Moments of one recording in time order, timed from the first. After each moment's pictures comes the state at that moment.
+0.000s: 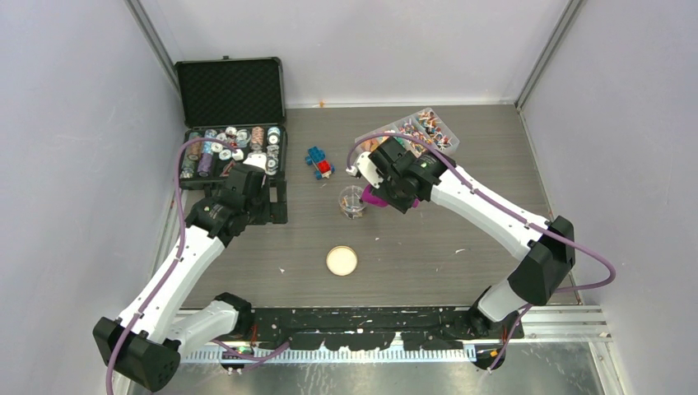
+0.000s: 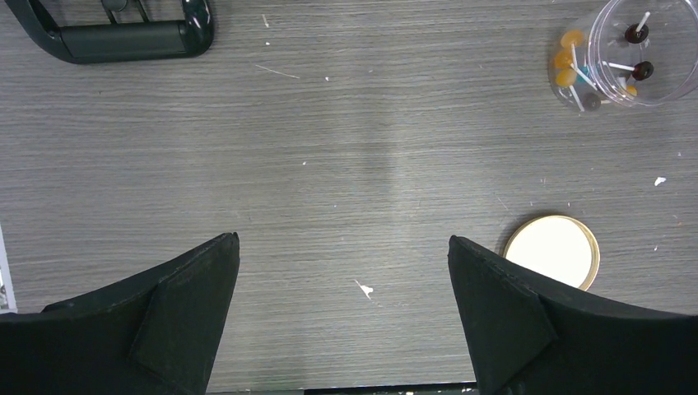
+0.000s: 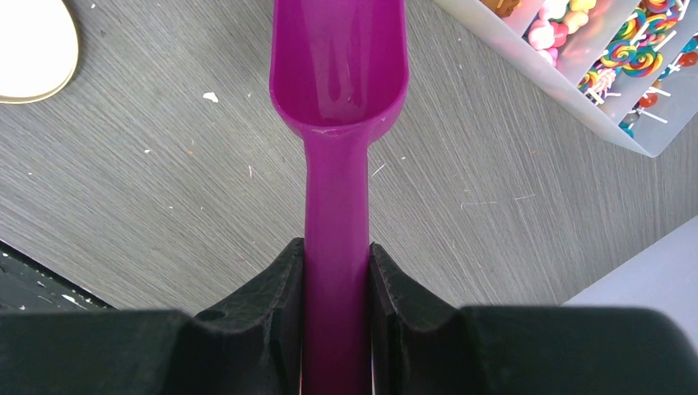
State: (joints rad) left arm -0.41 0.99 0.99 -0.85 -0.24 -0.31; right arm 0.77 1.55 1.46 -1.03 0.19 -0.34
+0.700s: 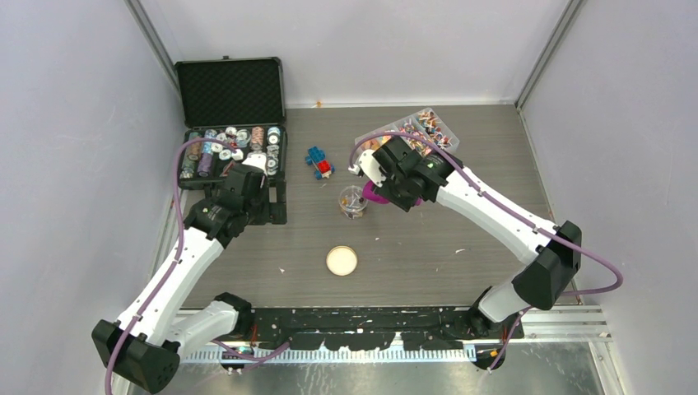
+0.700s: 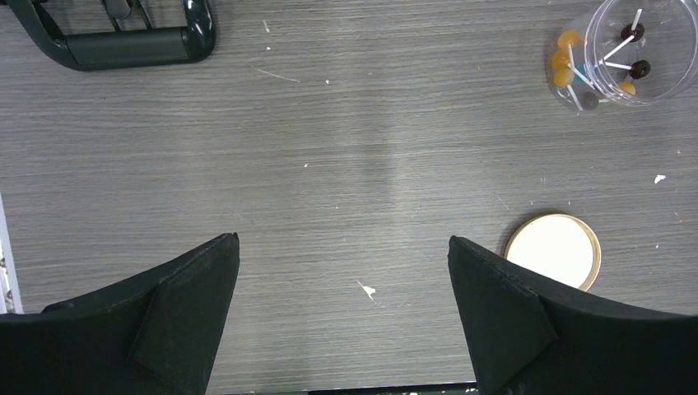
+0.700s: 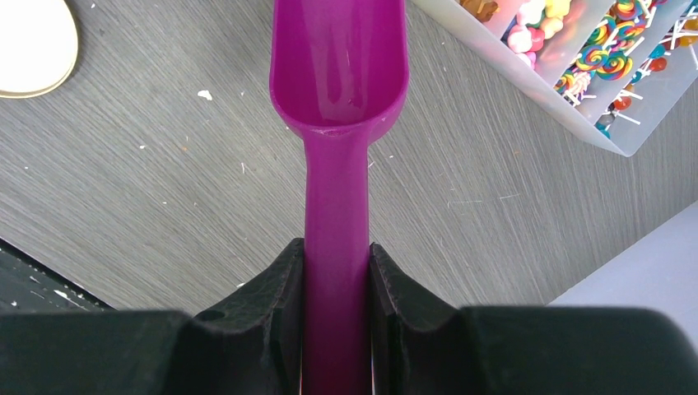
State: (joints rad) left arm -0.41 0.98 0.99 -0.85 -0.23 -0.29; right arm 0.77 1.51 1.47 -1.04 0.20 -0.36
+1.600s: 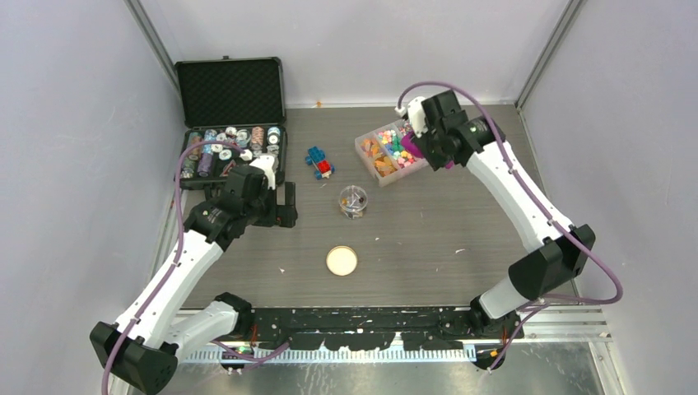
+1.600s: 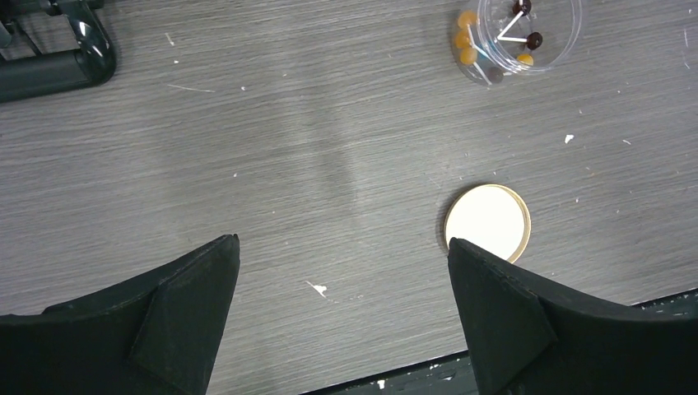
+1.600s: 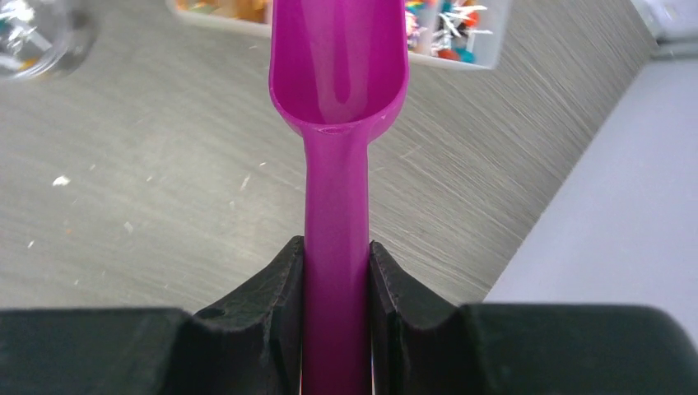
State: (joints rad) left arm -0.43 0.96 0.98 -0.80 -0.07 -0.28; right arm 0.47 1.52 1.62 -1.03 0.20 -0.34
